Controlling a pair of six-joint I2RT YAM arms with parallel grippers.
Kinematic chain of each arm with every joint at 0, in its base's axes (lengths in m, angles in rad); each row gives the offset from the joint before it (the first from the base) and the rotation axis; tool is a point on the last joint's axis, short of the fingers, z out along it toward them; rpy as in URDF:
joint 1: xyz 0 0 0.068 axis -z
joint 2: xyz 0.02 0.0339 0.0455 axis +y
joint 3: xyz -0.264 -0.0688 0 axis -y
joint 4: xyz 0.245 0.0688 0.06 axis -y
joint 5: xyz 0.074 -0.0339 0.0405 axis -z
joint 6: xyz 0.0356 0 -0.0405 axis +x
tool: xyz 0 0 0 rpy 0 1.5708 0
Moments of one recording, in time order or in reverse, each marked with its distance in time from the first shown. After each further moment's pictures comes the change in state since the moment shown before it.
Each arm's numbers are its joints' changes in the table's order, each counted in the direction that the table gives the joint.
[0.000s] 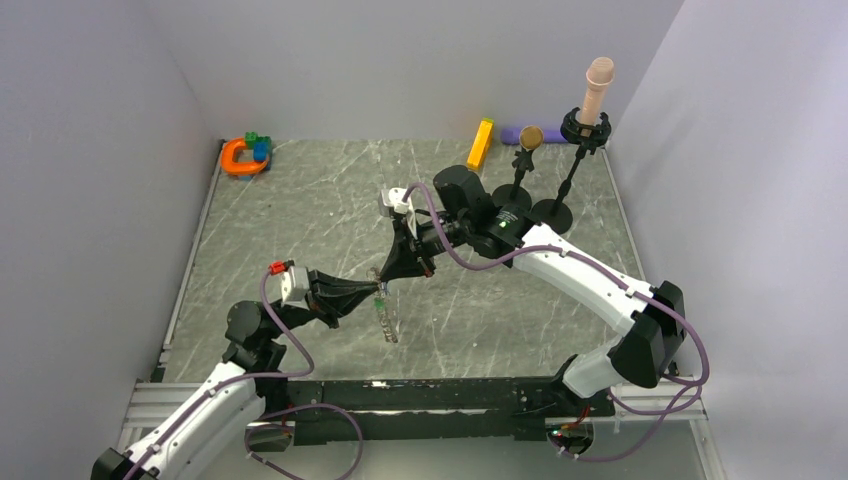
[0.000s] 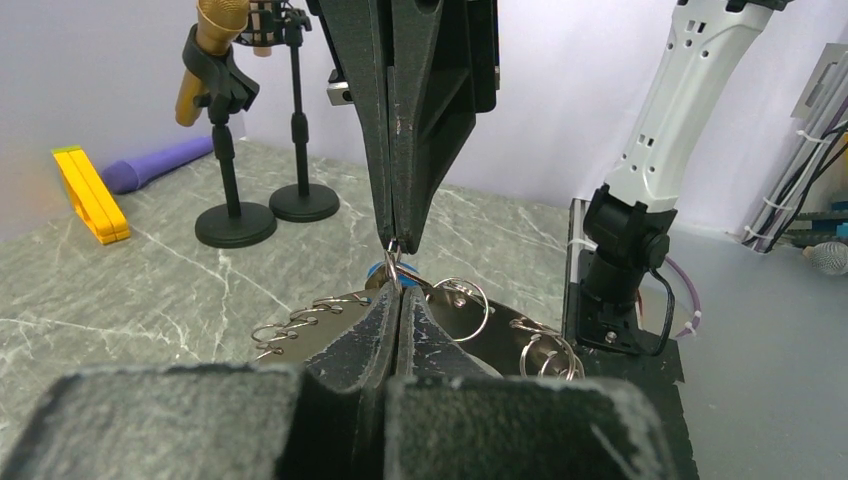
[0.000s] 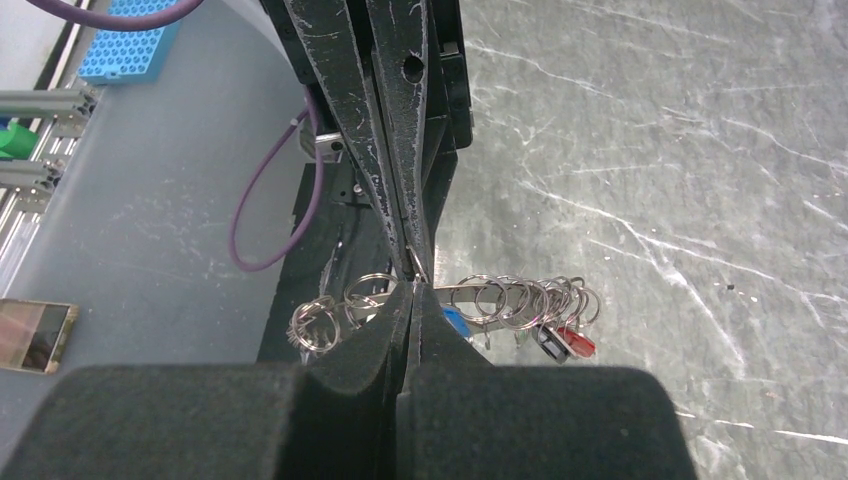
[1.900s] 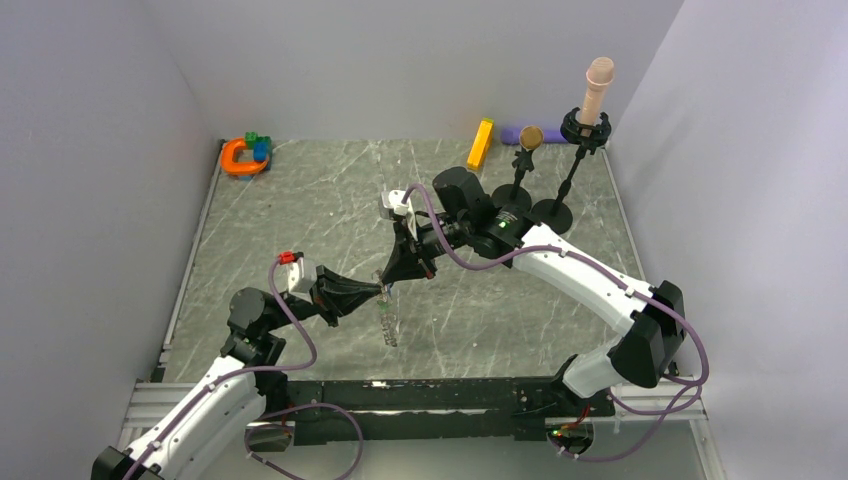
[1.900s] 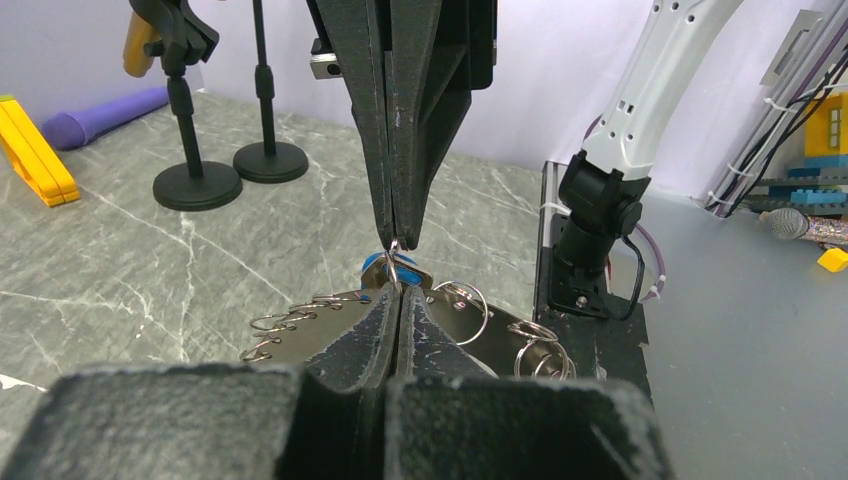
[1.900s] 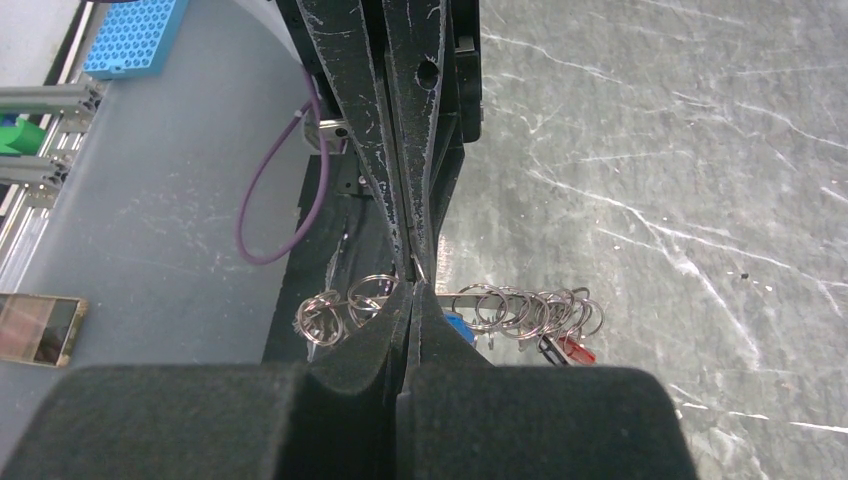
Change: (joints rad) left arm -0.035 0.048 0.066 -0.114 0.113 -0.003; right arm 0.000 0.001 -0.005 -0.025 0.000 -0.004
